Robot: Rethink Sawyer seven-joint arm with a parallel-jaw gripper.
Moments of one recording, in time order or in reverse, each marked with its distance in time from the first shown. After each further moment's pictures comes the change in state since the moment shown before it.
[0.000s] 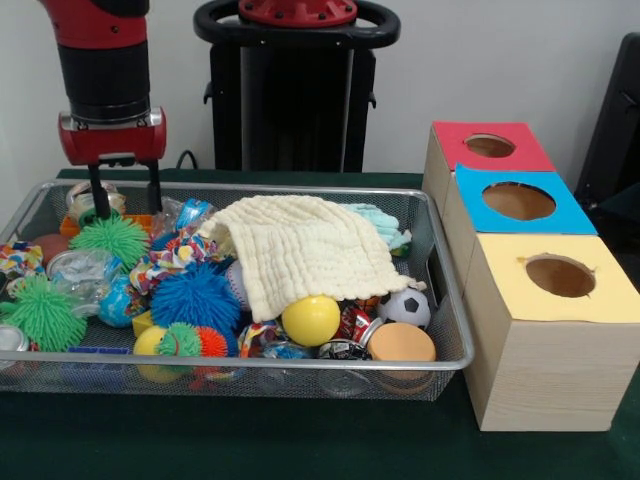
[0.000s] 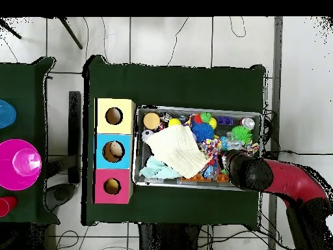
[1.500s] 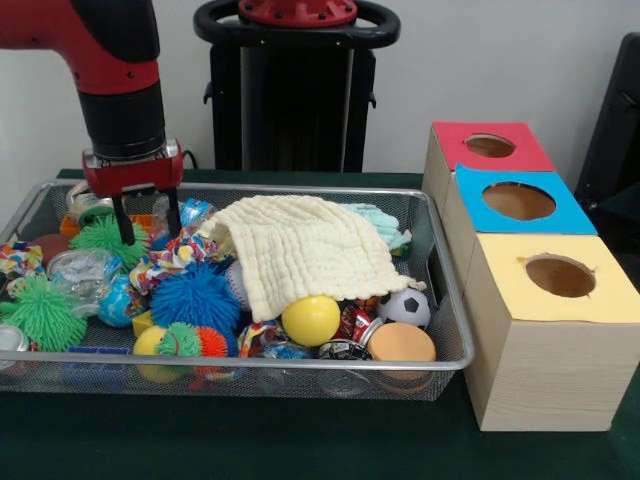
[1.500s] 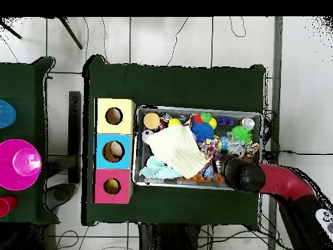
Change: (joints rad) arm -0.047 0.113 0.032 -0.003 -0.070 -0.029 0.000
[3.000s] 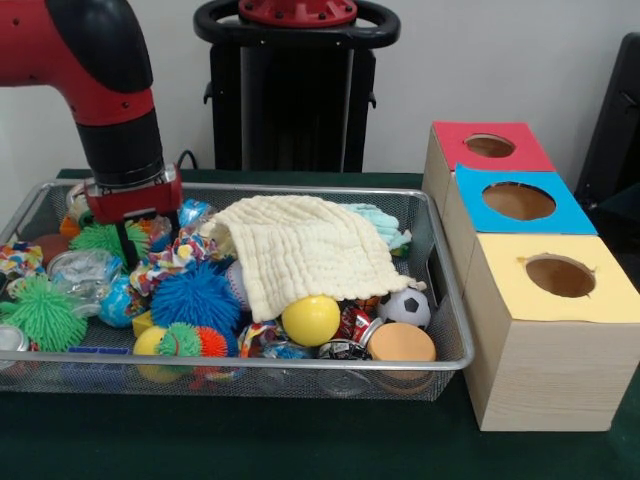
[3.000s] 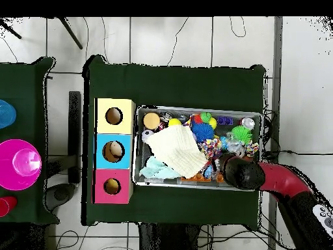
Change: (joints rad) arm -0.065 0.100 0.070 -0.047 -0.062 0.000 0.000
